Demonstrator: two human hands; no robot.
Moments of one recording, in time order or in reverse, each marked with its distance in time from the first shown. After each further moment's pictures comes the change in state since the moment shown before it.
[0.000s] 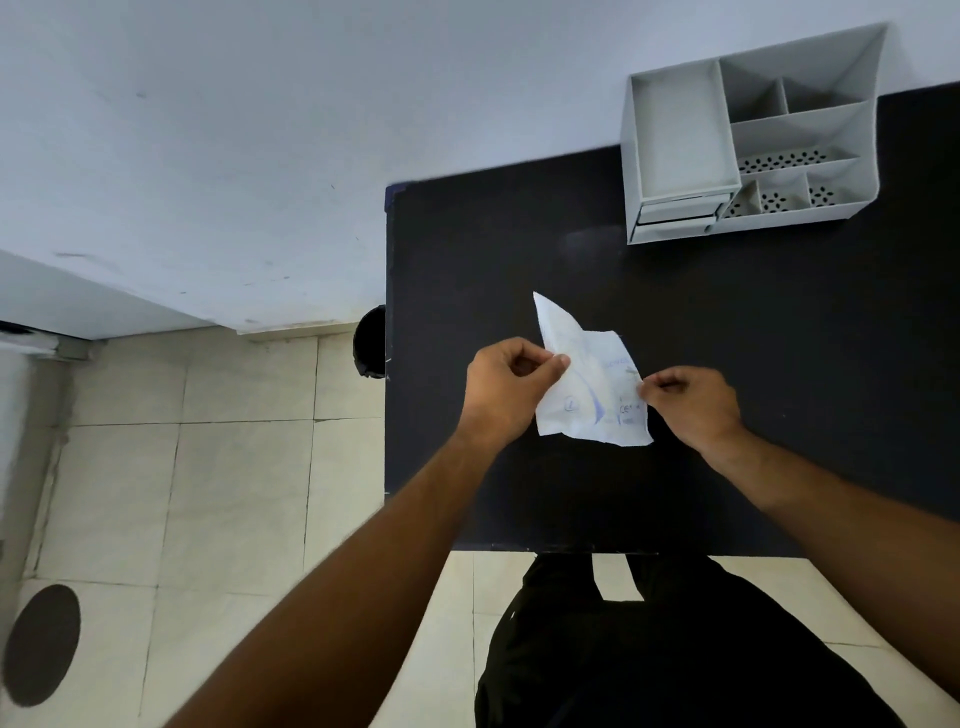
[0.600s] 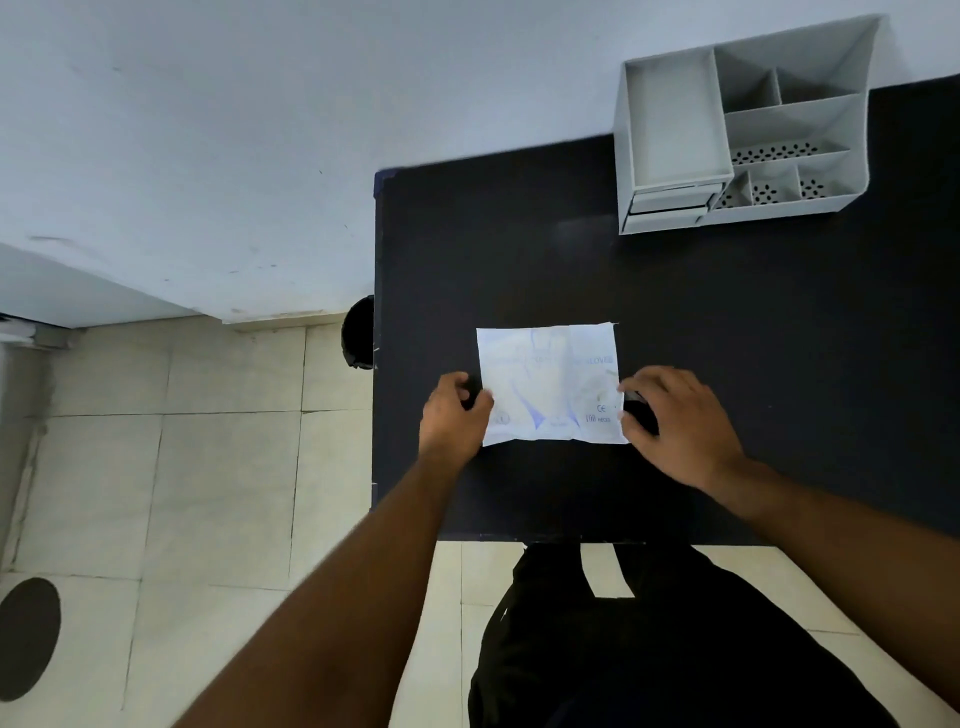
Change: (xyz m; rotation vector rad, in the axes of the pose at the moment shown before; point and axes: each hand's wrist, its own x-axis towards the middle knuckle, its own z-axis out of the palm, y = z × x) left_hand 0.014 -0.091 -0.013 0.325 0.104 -0.161; right_hand -0.023 0.028 -0.006 -0.629 -0.051 -0.618
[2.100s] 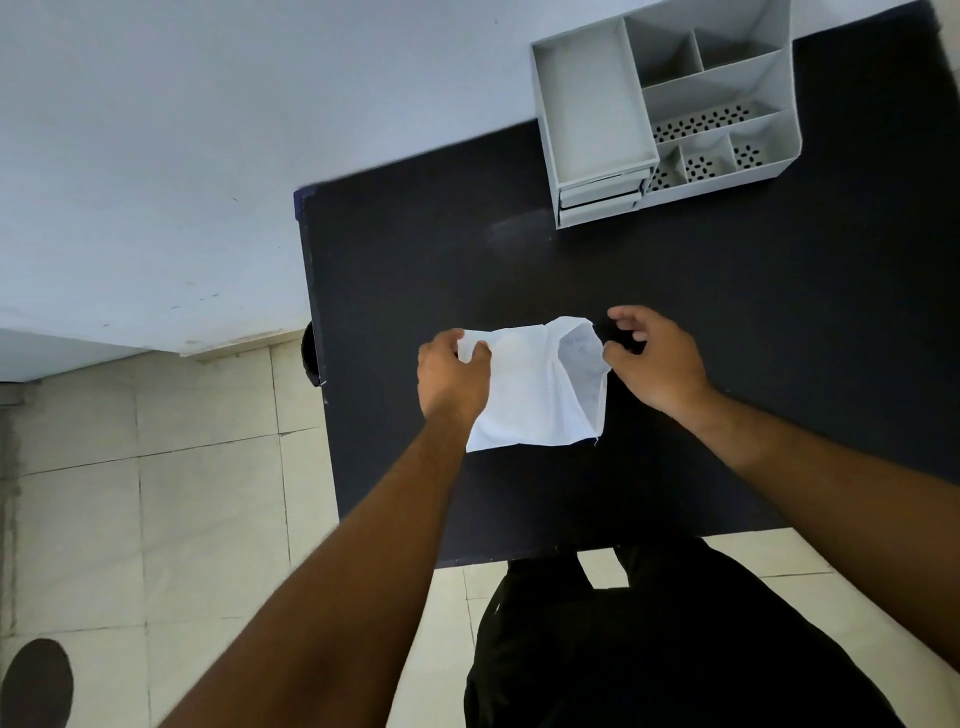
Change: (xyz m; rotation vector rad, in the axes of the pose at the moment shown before) left_hand 0.036 0.093 0.040 -0.038 0.050 0.007; right_hand 0.057 0.015 -0.039 0.662 0.070 0.541
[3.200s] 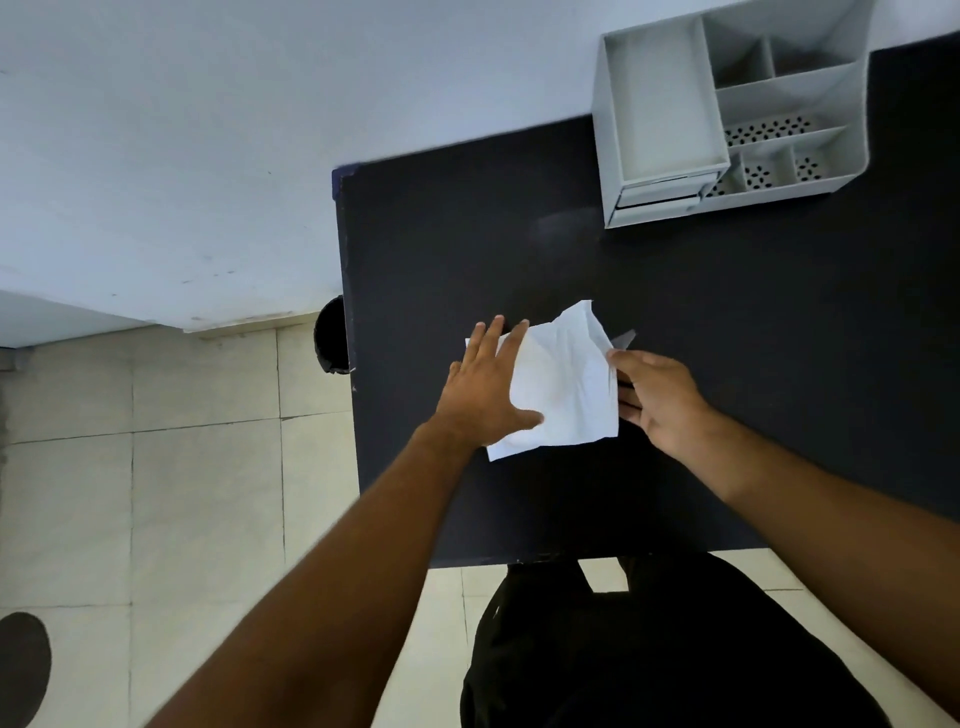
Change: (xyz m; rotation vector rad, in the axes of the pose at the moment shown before) left_hand 0.006 -0.027 -0.034 0.601 -0.397 0.512; right_hand -0.017 -0.028 0.051 0.719 -0.089 0.515
